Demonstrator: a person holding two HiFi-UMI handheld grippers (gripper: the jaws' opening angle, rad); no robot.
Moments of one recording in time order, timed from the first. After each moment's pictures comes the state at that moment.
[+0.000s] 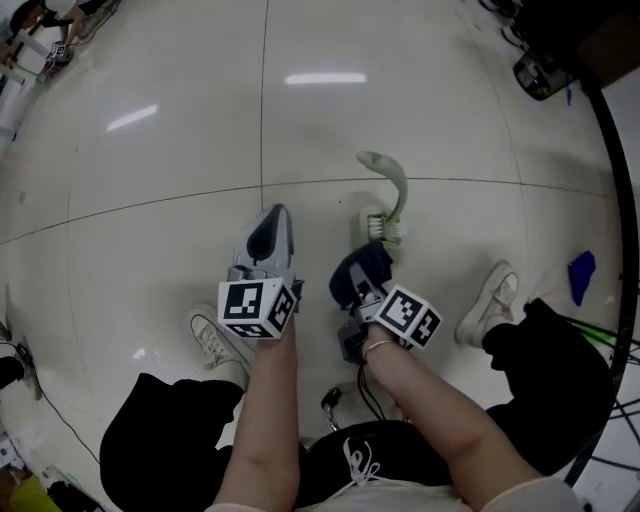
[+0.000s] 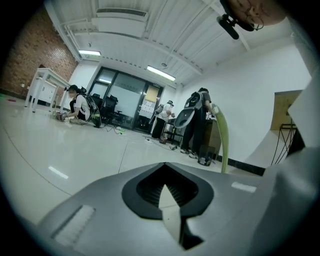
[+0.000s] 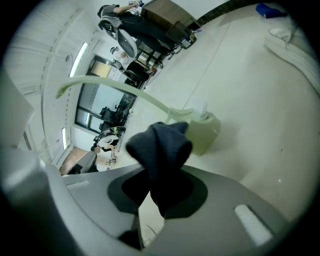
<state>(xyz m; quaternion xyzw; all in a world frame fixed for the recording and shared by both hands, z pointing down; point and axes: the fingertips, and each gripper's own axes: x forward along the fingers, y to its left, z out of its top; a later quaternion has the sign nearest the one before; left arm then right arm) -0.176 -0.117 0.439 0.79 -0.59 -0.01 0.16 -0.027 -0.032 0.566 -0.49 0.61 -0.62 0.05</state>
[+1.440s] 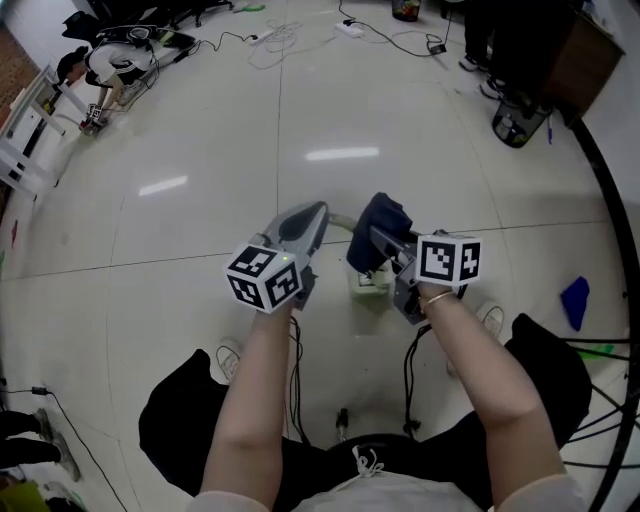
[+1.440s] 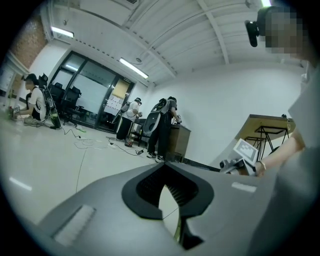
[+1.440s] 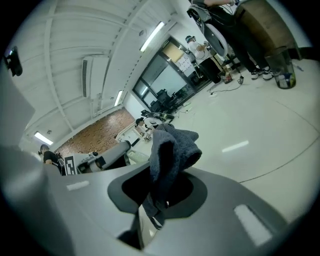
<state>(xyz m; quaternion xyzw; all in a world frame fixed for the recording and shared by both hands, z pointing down) -0.074 -0.158 0.277 0.90 -0.41 -0.01 0.14 0.007 -0.146 0.335 -0.31 0.86 -0.40 -0.03</state>
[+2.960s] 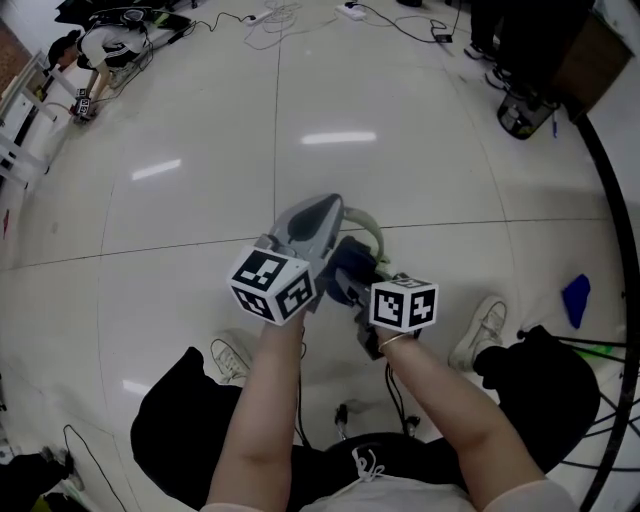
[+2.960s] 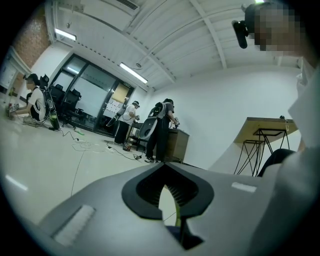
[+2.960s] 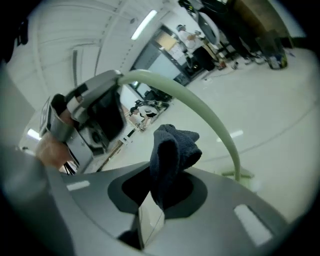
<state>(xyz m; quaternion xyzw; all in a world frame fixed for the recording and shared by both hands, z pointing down) -0.062 -0.151 0.272 0.90 -0.41 -0.04 0.13 -0.057 -0.079 0.435 -0.32 0.84 -0.43 -0.09</state>
